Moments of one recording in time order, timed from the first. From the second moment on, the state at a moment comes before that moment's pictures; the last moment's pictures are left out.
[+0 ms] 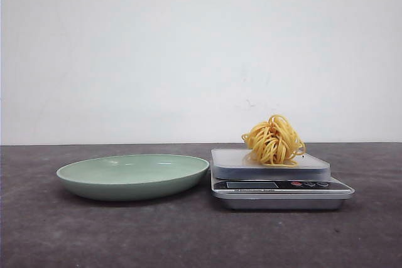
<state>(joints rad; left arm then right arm) -0.63 1.25 1.42 -0.59 0.07 -0.26 0.06 0.49 0.78 -0.67 -0.31 0.13</state>
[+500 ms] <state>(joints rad) -0.63 0.60 1.42 -1.13 -0.21 -0.23 0.06 0.49 0.78 -0.69 -0.31 0.13</state>
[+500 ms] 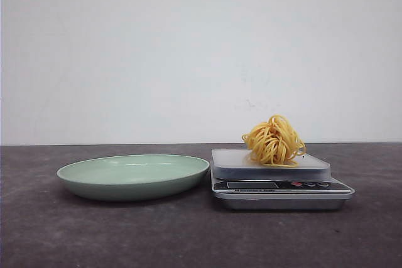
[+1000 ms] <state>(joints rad) -0.60 0.10 1.21 -1.42 -0.33 -0.33 0.06 0.49 0.78 -0.70 -0.31 0.13</state>
